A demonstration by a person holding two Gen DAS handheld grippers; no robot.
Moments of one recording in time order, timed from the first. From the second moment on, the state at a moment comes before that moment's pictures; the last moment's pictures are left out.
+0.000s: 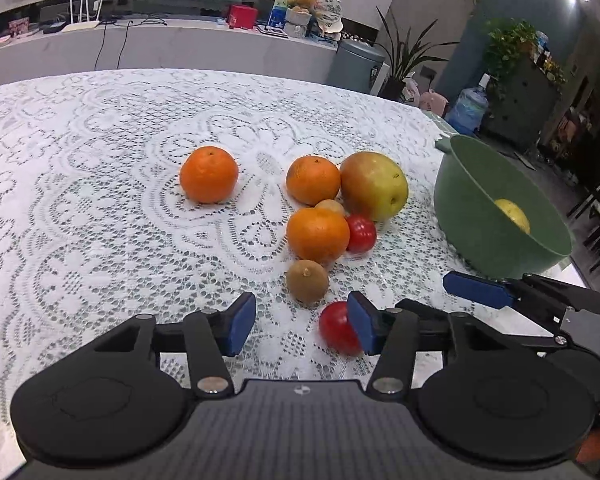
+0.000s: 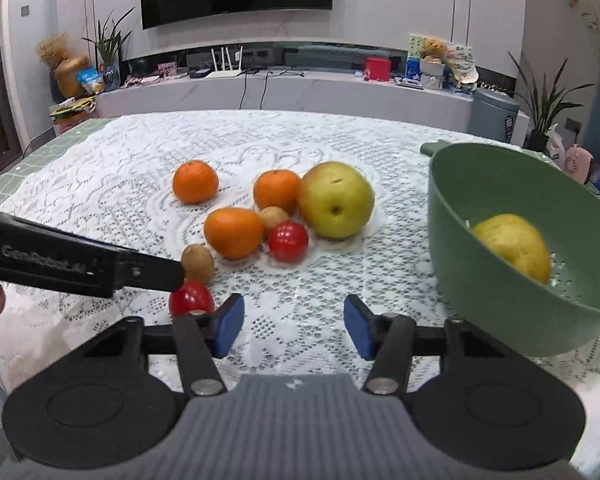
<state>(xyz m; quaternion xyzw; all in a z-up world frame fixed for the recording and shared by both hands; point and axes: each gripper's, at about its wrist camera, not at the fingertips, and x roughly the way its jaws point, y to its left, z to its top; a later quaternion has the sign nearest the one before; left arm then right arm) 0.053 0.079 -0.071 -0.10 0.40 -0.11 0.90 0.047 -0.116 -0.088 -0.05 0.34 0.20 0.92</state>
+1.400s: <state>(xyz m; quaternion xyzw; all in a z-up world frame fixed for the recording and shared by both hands) 0.063 0.109 -0.065 -0.15 0.43 -0.08 0.89 0.049 -0.095 -0.086 -0.04 0.30 0.27 0.91</state>
